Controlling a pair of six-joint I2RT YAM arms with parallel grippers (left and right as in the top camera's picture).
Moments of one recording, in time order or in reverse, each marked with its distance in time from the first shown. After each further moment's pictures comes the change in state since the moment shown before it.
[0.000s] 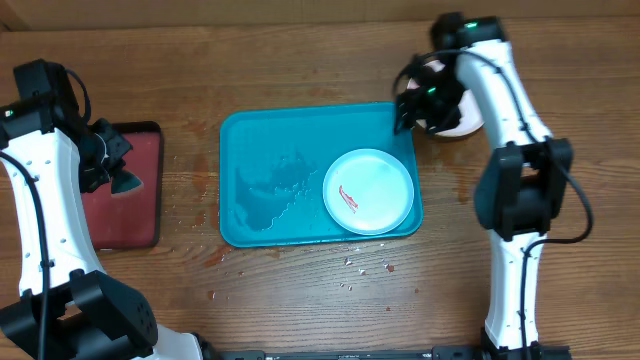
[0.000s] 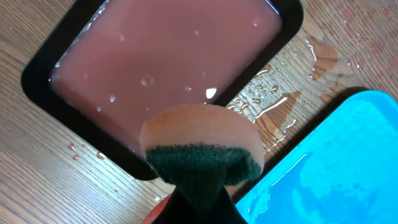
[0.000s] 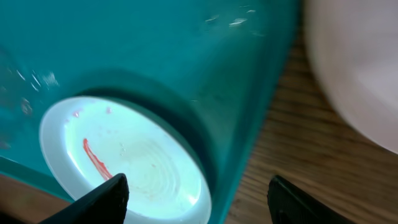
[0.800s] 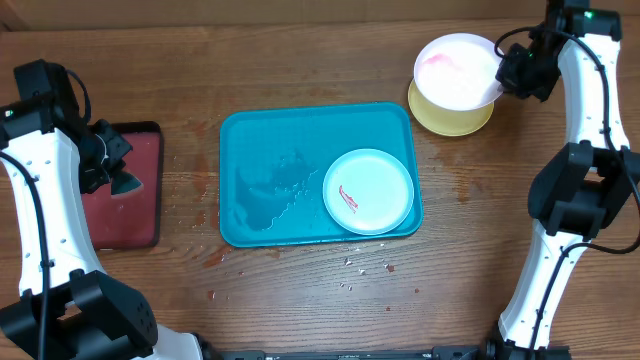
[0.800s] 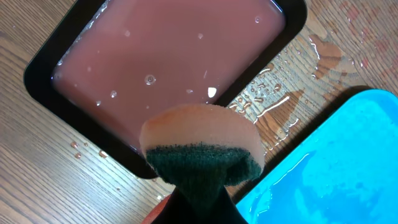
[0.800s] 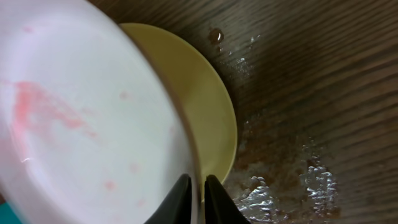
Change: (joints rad) left arm 0.000 0.000 0.000 -0.006 -0.009 0.000; right arm -0.371 0.012 0.116 0.202 0.077 0.449
